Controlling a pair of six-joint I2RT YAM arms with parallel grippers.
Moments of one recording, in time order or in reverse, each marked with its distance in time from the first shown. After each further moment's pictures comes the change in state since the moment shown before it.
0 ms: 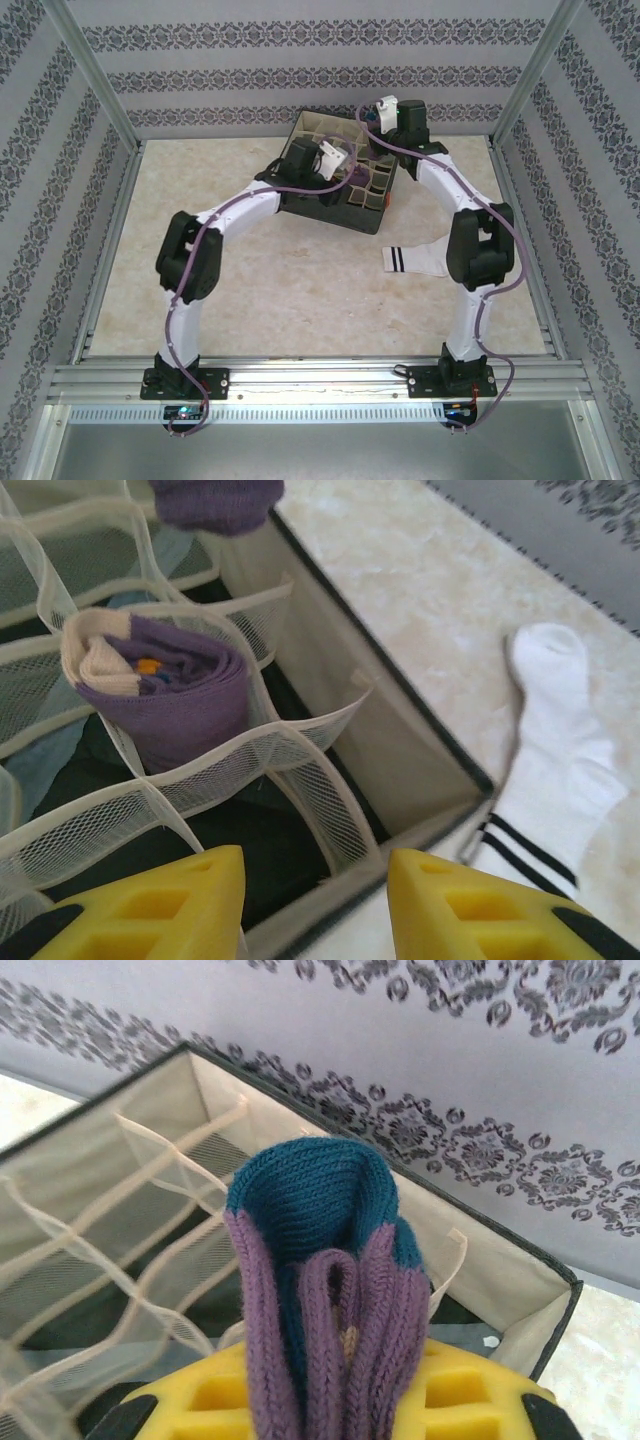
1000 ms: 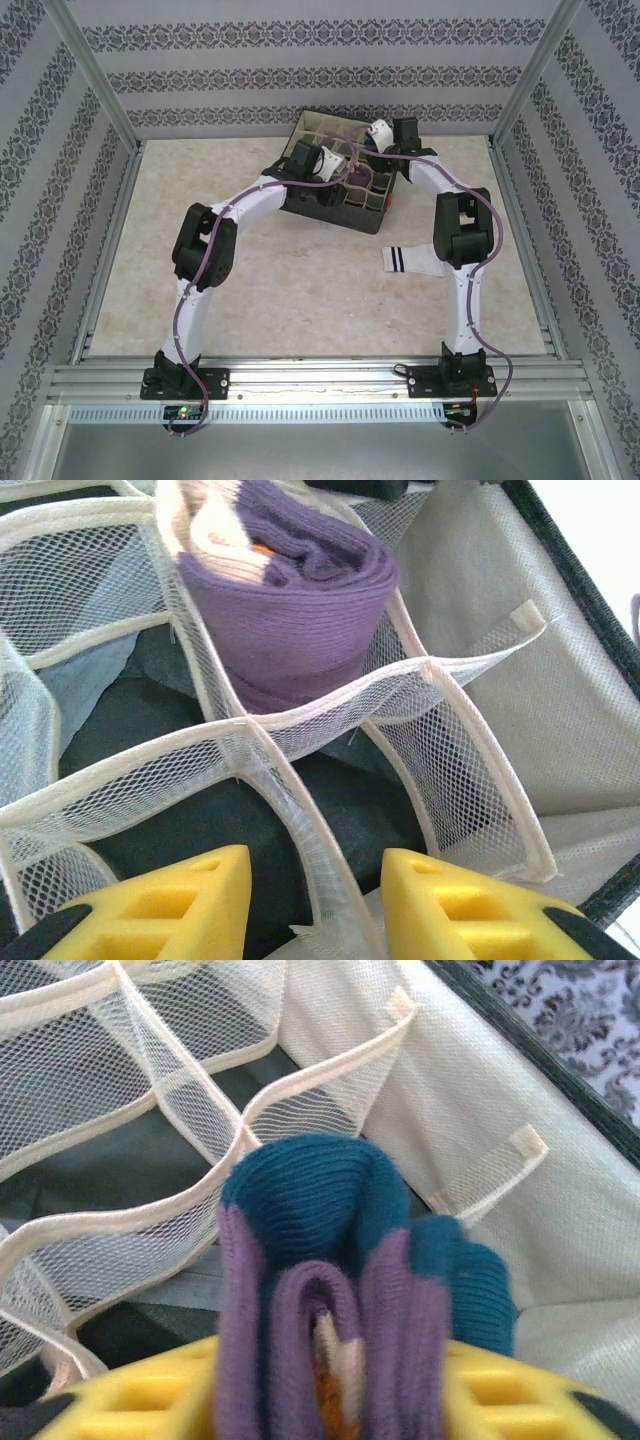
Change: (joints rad) left arm 0.031 0.138 0.121 -0.116 -0.053 -0.030; right arm -0.042 0.259 0.114 -0.050 -0.009 -0.266
